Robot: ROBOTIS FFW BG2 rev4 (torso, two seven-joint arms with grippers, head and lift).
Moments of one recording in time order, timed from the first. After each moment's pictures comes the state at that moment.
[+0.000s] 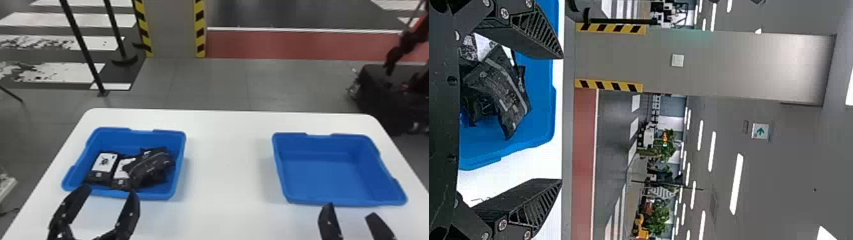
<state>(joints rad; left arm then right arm) 0.85 0.06 0.11 -2.15 0.18 -0.27 -0.22 0.83 -0.02 0.05 -1.99 -0.25 -0.39 0.00</state>
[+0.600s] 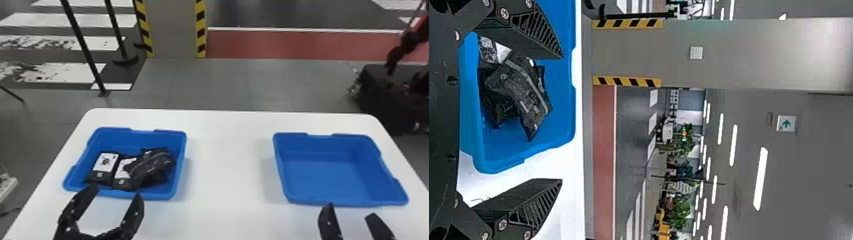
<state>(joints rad) 0.80 0.08 0.13 -2.15 0.15 -0.14 -0.25 0.82 -0.02 0.05 -1.98 -0.25 -0.39 0.00</state>
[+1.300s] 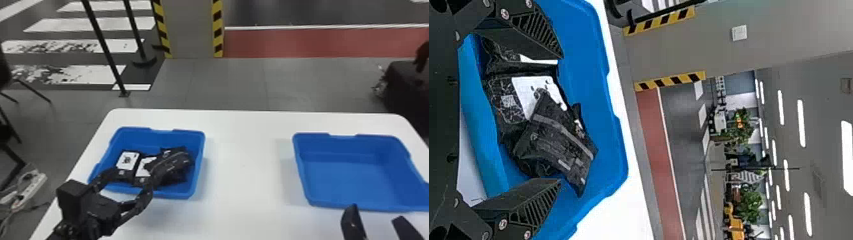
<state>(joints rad) 0.50 0.08 0.28 -1.97 -0.07 0.14 -0.45 0.81 -0.02 0.05 -1.98 -0.26 -0.39 0.01</state>
